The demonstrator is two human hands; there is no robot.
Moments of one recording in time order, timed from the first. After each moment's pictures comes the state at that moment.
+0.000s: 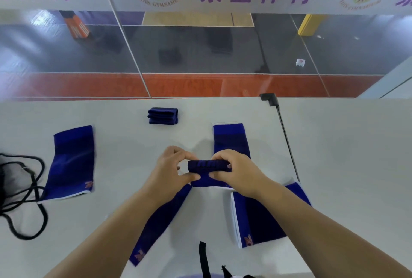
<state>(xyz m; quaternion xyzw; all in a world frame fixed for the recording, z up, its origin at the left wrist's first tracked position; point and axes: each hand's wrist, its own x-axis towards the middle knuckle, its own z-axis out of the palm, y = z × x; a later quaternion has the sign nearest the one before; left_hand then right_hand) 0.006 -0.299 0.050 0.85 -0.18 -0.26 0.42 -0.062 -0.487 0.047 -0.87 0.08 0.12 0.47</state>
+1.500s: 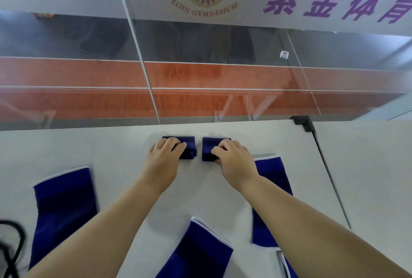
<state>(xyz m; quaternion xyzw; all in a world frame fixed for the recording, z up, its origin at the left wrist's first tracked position) 0.214 -0.269 -0.049 0.92 -0.37 -0.05 0.14 0.121 -0.454 -0.039 -0.99 0.08 0.02 0.12</state>
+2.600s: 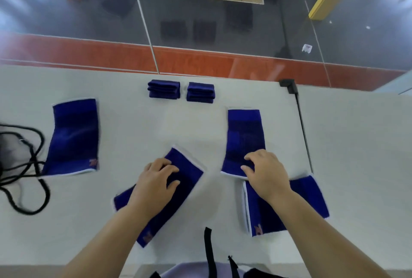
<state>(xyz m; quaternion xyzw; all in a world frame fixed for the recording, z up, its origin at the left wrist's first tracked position) -0.011 -0.226 -0.023 0.93 -0.19 -0.22 0.22 -0.083 -0.491 -0.005 -0.96 0.19 0.13 0.18</state>
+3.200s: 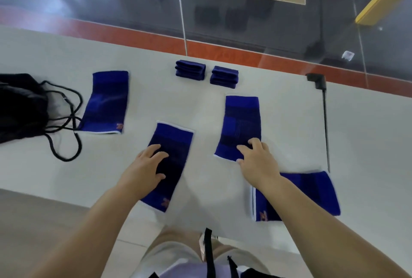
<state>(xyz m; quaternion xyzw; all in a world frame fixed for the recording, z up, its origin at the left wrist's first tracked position) -0.042 -0.175 -0.019 0.95 -0.12 -0.27 0.12 -0.081 -0.458 -0.018 -0.96 0.08 0.21 0.14</state>
